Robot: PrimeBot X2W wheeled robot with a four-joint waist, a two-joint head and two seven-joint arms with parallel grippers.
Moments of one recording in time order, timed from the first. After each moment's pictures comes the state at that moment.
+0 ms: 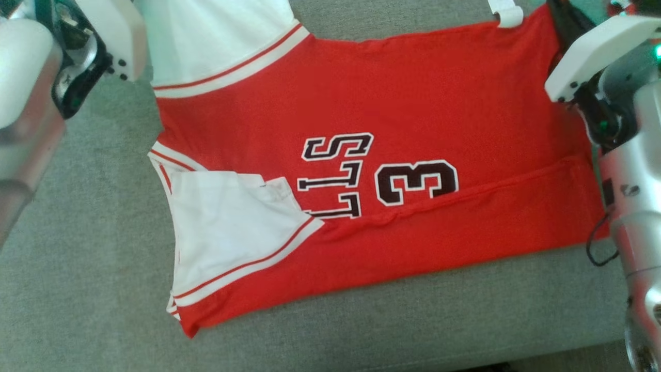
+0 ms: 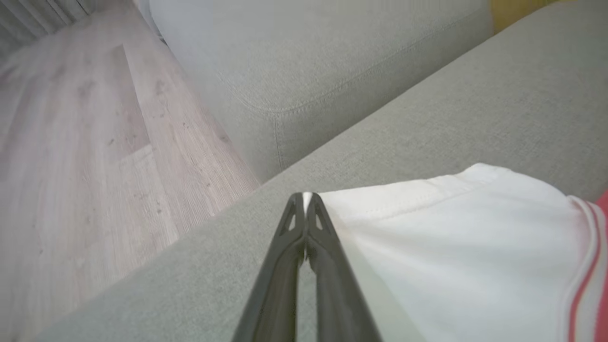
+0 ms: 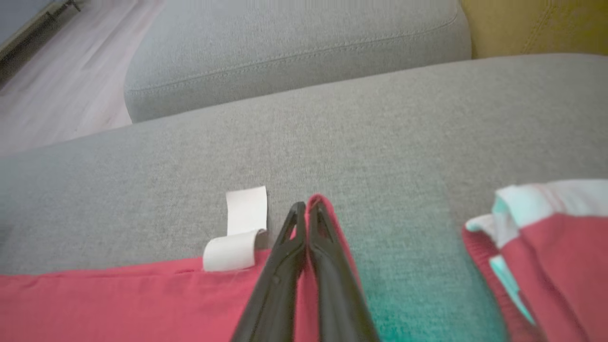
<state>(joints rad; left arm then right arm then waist) -1.27 0.50 -1.01 0.72 -0.77 -0.13 0.20 -0.86 -0.23 0.13 0.67 0.42 0.13 0.28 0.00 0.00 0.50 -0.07</state>
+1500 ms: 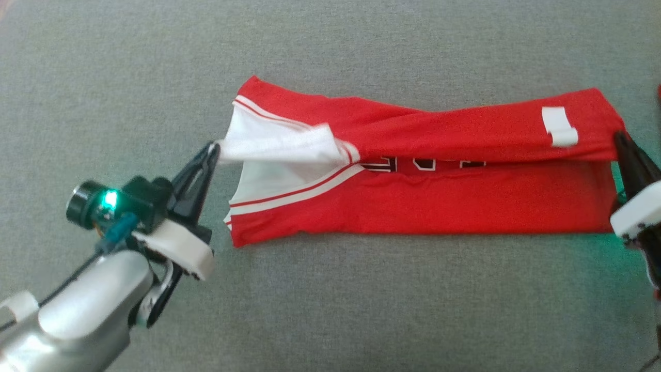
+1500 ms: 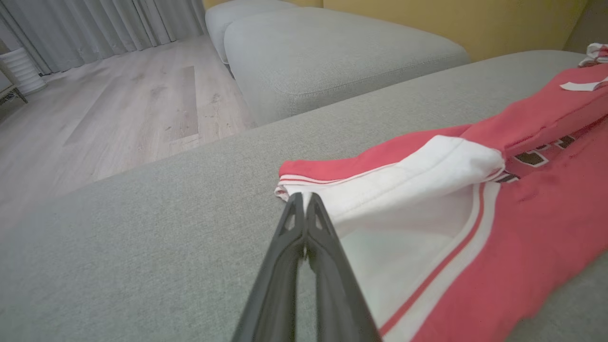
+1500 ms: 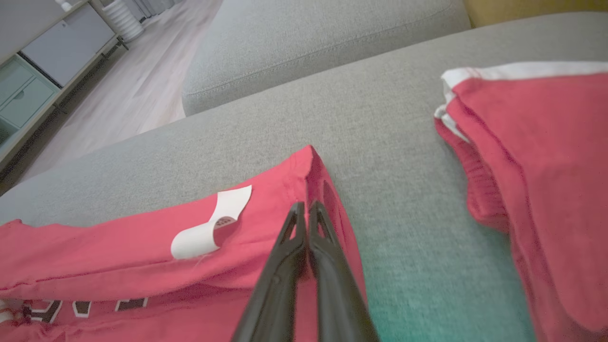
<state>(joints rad) -0.66 0.64 -1.06 0.22 -0.79 0.22 -0.20 -0.28 -0.32 -0.10 0.25 0.58 0.13 0.31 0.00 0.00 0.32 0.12</state>
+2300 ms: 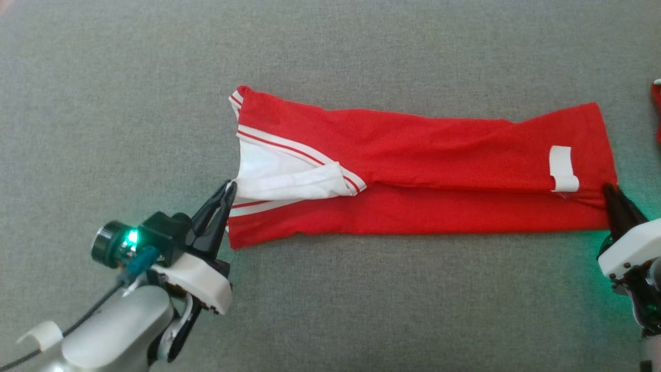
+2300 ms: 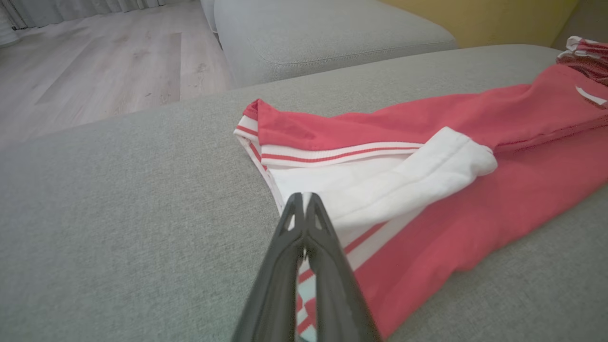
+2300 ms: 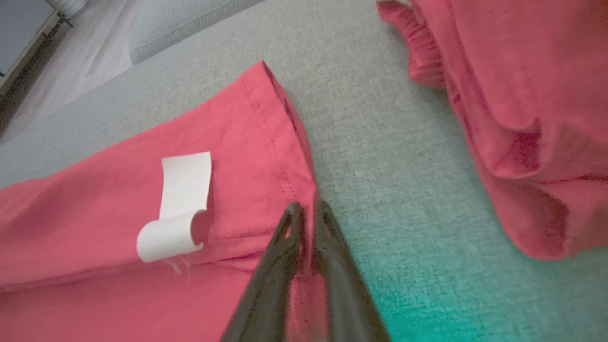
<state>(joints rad) -0.56 0.61 -1.09 0.17 -0.82 0.26 -0.20 -0.16 -0.20 -0.21 0.22 0.48 0.13 0.37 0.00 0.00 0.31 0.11</state>
